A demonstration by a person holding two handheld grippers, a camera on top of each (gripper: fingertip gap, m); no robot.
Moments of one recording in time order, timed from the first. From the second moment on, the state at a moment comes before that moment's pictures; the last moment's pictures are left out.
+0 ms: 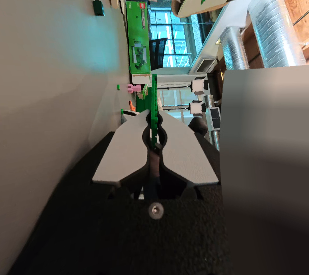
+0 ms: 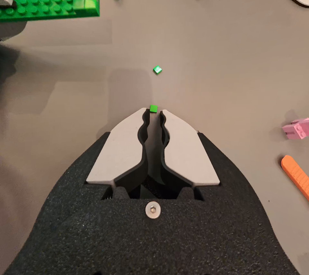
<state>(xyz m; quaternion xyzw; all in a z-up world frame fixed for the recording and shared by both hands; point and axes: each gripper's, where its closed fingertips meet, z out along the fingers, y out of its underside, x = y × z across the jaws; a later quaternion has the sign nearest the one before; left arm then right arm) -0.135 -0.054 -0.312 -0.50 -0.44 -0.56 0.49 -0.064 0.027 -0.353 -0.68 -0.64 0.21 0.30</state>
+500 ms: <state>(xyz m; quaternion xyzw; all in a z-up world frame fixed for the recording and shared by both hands) -0.139 -0.053 -0.316 -0.50 -0.46 -0.51 0.52 -0.086 0.016 -0.320 -0.62 -0.67 0.20 0.35</state>
